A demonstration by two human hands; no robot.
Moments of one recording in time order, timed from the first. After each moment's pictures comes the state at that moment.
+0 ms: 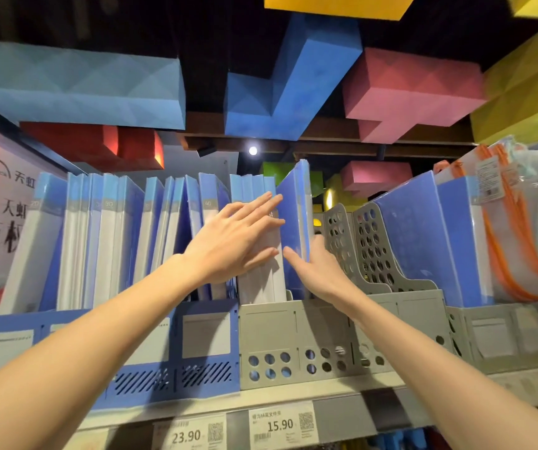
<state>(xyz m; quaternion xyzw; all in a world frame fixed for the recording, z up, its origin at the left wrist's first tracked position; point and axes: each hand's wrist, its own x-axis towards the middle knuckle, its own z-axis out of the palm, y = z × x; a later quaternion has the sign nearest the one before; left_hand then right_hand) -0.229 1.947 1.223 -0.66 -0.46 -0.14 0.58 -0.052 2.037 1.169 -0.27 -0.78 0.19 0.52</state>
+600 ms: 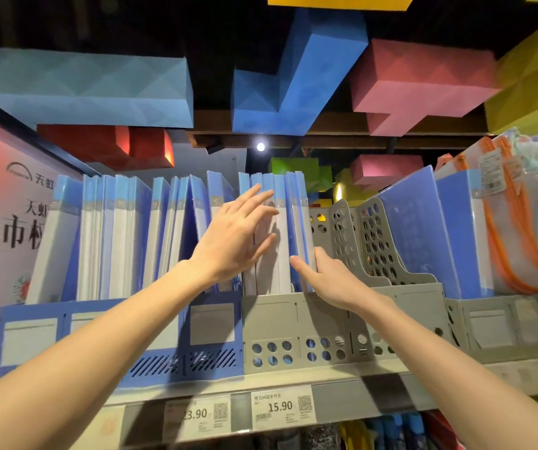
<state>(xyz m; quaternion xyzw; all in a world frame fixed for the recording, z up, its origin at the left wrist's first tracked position) -0.216 1.942 1.212 -0.67 -0.45 -0.28 0.53 -0.026 2.033 1.154 -0.29 -0.85 0.14 0.41</state>
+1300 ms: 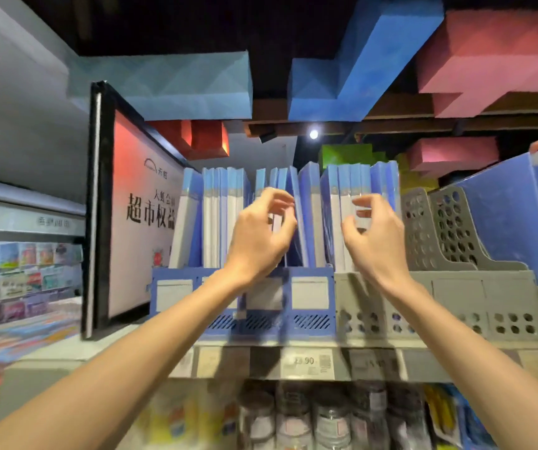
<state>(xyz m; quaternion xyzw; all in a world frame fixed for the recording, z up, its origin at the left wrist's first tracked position) -0.242 1.810 1.177 -0.61 -0.43 -0.55 0.37 -0.085 1.911 1.167 -0.17 -0.69 0.09 0.70</state>
